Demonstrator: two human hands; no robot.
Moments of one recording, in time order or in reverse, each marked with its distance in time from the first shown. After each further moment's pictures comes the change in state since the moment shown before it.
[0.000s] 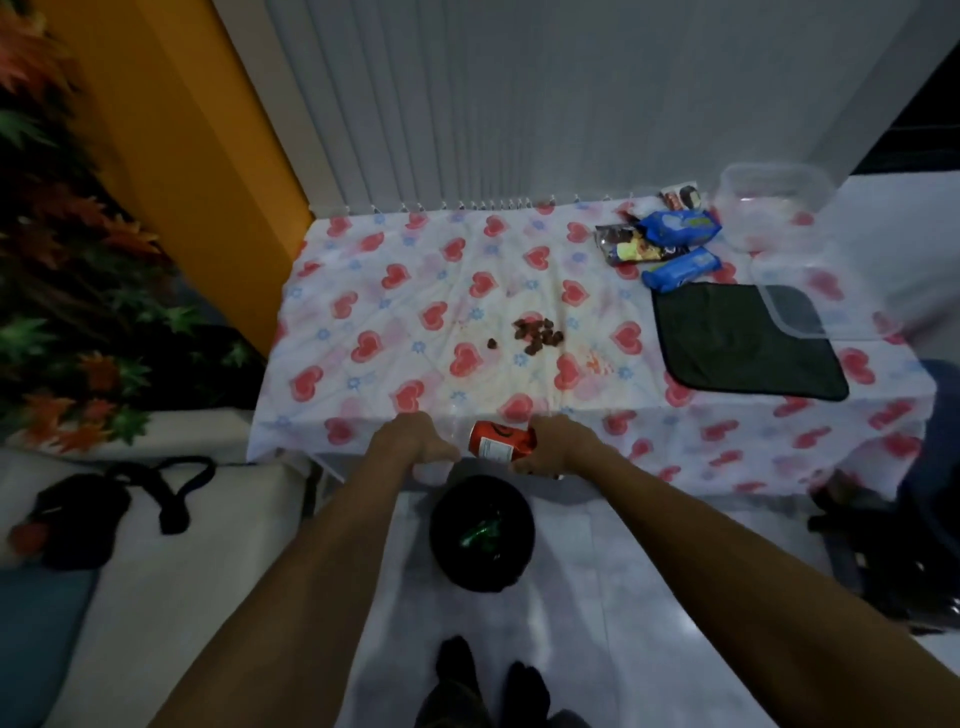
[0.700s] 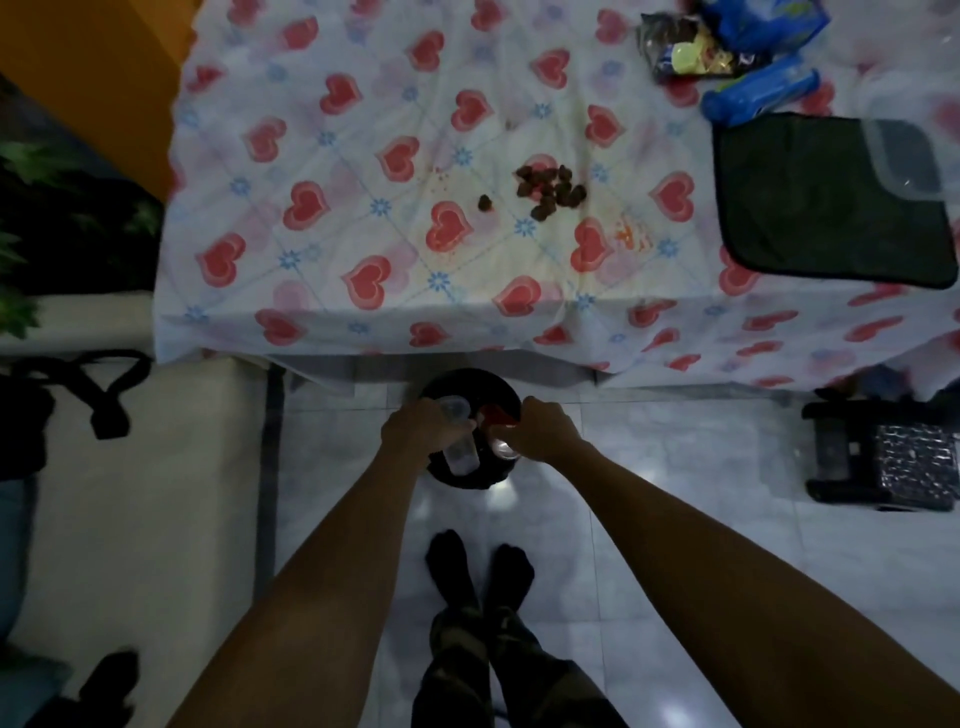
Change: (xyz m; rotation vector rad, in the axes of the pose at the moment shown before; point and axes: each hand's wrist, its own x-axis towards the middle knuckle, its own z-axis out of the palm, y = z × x) left_hand 0.087 -0.025 0.157 -0.094 -0.166 -0.151; right_hand 0.062 0.028 0.168 0.324 -0.110 0.319
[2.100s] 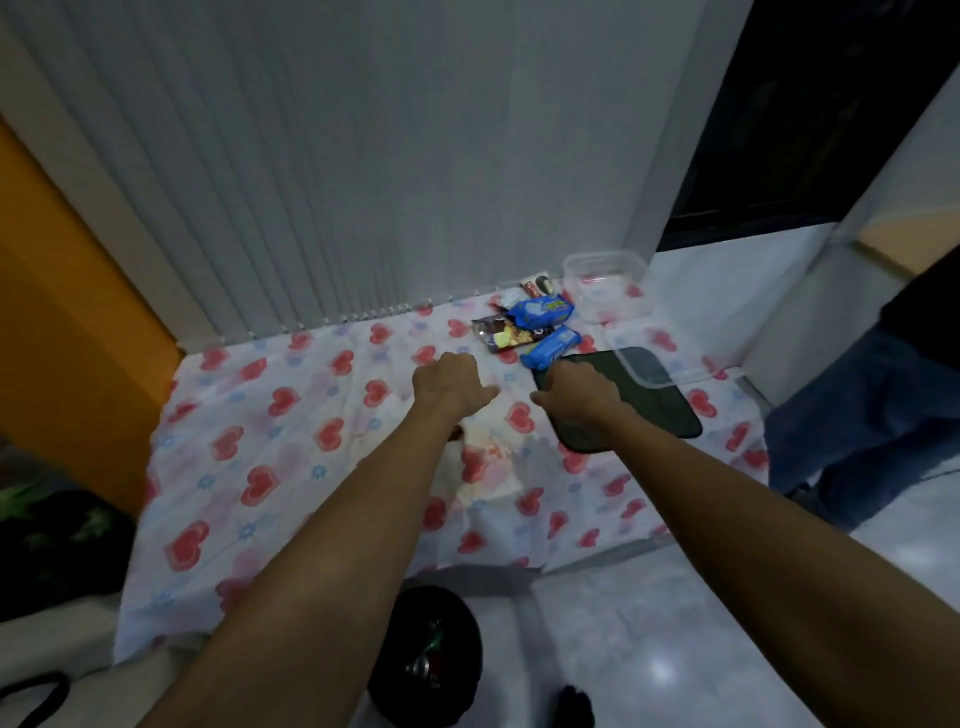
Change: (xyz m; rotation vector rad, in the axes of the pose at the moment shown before) left_hand -0.162 0.275 -0.208 0.428 0.659 0.667; right_hand -0.130 -0.002 -0.355 -0.163 0.631 0.010
